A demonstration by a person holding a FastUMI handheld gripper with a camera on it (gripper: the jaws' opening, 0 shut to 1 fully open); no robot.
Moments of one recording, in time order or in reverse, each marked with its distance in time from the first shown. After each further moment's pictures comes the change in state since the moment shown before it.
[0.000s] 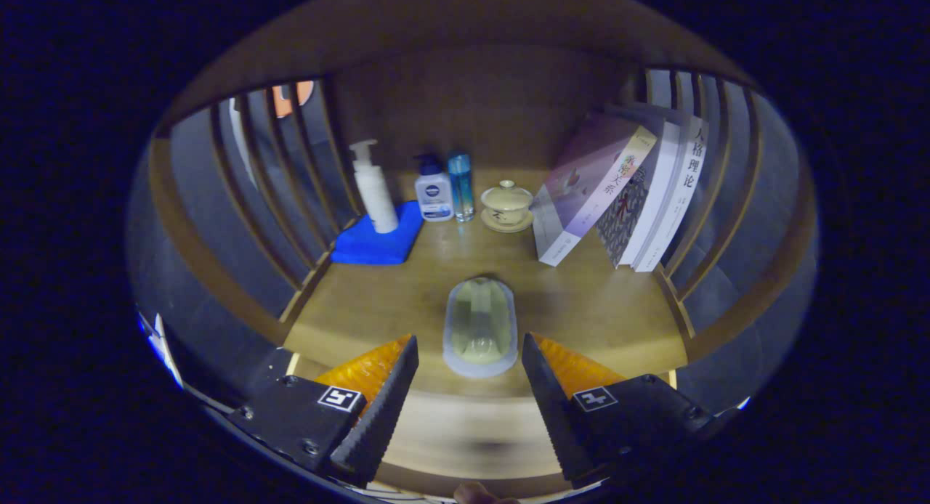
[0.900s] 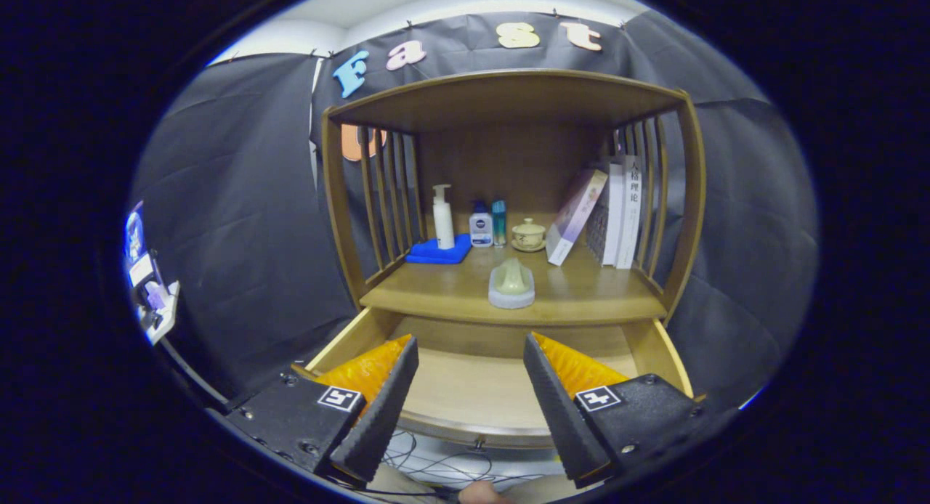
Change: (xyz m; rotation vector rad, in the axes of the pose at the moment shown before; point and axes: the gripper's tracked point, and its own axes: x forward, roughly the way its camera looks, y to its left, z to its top) arm -0.119 0.025 -0.138 -0.074 -0.353 0.101
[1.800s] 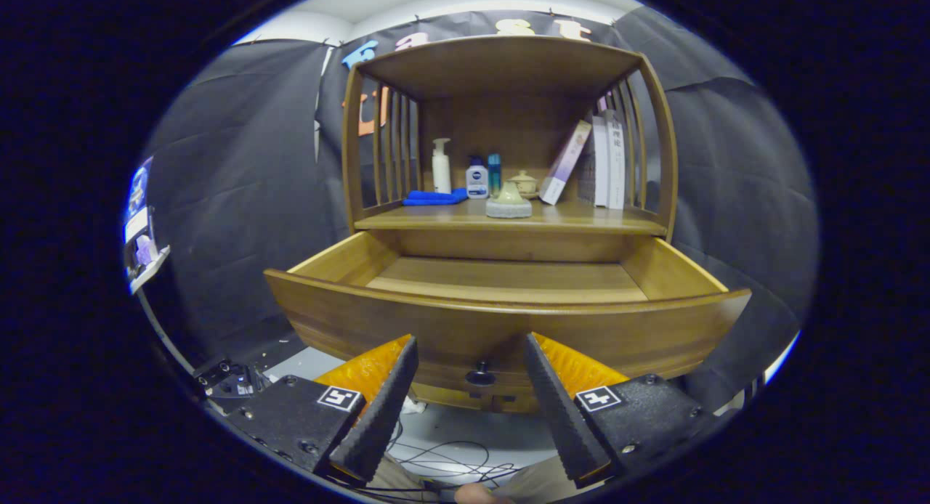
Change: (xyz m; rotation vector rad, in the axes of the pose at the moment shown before) arm 0.011 -0.015 -0.149 0.005 0.004 -0.079
